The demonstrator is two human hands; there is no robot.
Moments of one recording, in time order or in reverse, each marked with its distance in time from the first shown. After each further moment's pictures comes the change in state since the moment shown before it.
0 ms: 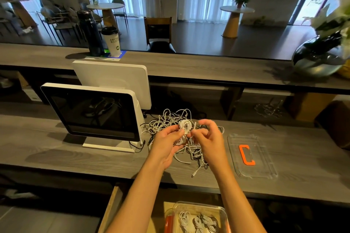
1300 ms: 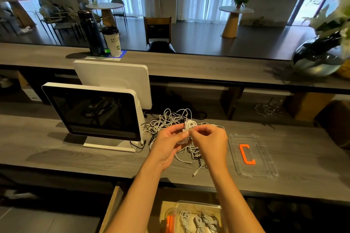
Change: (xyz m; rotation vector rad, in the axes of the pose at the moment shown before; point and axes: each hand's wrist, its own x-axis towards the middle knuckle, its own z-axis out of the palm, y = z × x) left_hand -0.010 0.007 -0.006 0.088 -0.100 0.021; right_hand -0.009 -0.021 0.017 -0.264 0.223 -0.034
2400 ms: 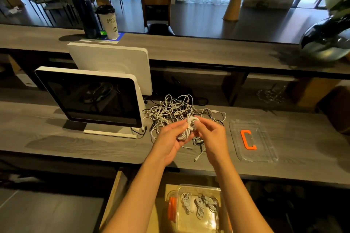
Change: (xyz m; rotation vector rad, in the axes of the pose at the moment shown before) left_hand 0.001 -0.023 -0.010 -0.252 0.014 -0.125; right_hand 0.000 0.045 0.012 0.380 -0.141 0.197
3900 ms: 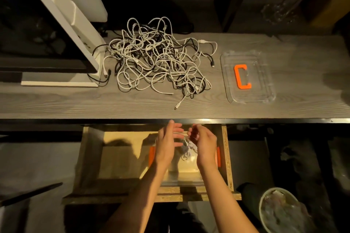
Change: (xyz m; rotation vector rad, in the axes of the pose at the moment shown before) left_hand 0.040 -0.225 -0.056 0.518 0.267 -0.125; right_hand -0.047 0.208 -0.090 -0.016 0.371 0.537
